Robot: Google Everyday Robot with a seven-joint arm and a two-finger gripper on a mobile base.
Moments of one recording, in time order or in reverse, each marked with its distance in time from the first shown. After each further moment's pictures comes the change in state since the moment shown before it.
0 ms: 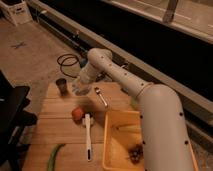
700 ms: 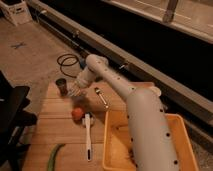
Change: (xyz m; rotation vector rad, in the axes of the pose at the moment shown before) arm 0.007 -0.002 0.047 -0.036 -0.095 0.034
